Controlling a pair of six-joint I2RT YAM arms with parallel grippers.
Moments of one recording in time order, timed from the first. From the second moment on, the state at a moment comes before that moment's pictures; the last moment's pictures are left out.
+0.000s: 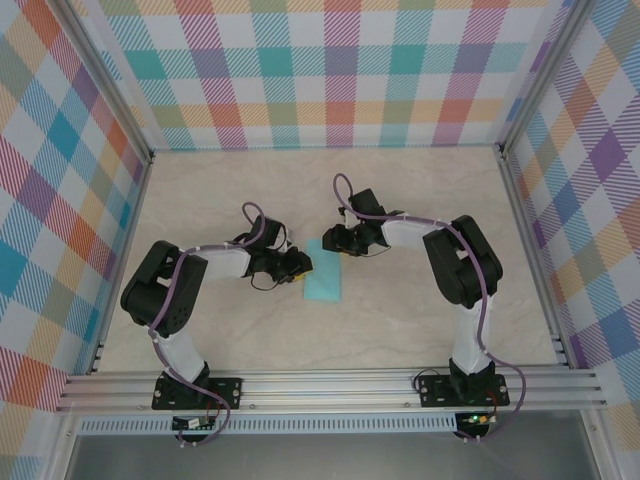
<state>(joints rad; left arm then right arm) -0.45 1.77 0.85 -0.06 0.56 -0.83 0.53 2.02 1.25 -0.23 -0.45 0.57</state>
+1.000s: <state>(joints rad) -0.48 1.75 0.87 -0.12 0.56 -0.88 1.04 1.34 0.67 -0.14 0.04 0.17</state>
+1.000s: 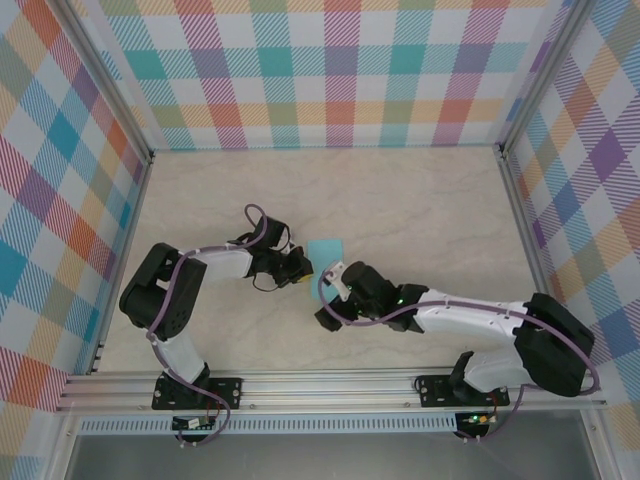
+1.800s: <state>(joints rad) -0.49 1.74 0.90 -0.16 0.56 -0.88 1.16 1.71 0.86 -0.07 0.44 -0.08</state>
